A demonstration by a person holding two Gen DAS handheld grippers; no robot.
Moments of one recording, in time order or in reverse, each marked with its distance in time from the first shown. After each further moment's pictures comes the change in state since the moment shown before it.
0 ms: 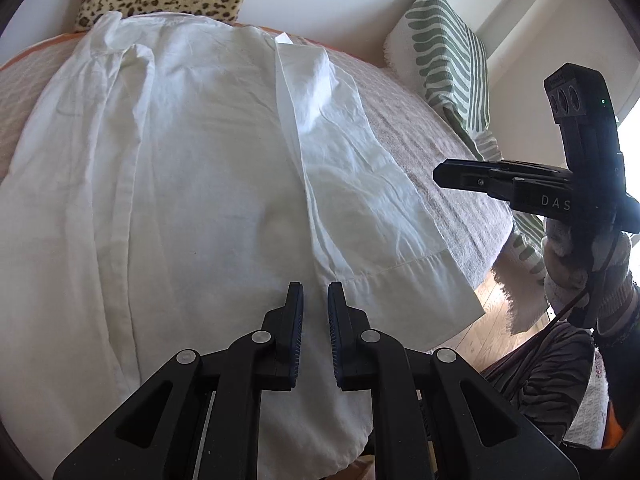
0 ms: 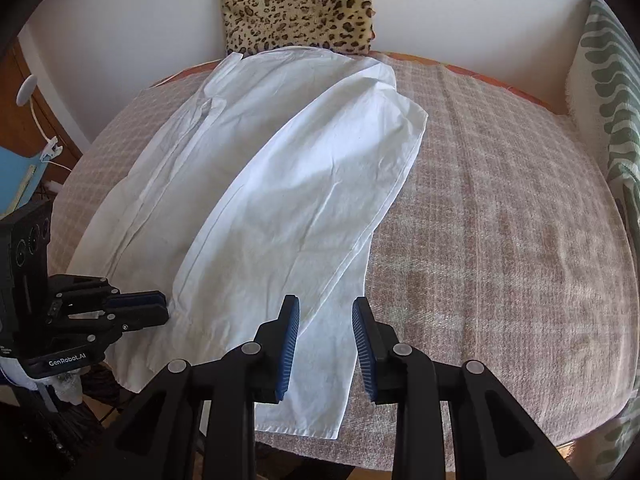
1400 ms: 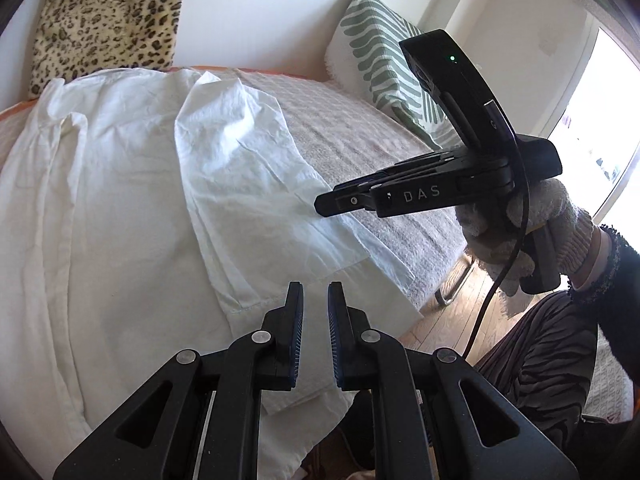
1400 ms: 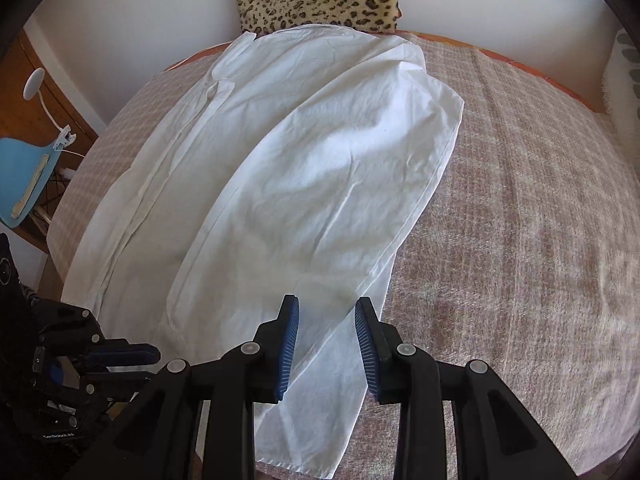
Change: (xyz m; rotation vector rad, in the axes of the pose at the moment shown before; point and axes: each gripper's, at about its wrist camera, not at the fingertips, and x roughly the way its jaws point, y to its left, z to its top) left arm 0.006 -0.053 -0.006 0.185 -0.084 -0.052; right arm 0.046 -0.002 0.007 -0.019 0.097 0.082
